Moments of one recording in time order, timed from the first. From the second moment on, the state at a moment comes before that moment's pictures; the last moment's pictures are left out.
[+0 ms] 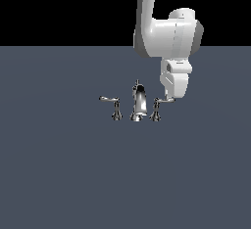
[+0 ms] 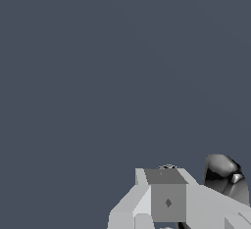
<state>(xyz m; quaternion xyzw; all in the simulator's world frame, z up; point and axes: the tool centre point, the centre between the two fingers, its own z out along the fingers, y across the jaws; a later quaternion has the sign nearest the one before) 0.074 -0.175 0.094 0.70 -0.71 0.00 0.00</state>
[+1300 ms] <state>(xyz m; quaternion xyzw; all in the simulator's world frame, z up) 0.014 -0.171 0.094 0.70 -0.71 0.00 0.00</state>
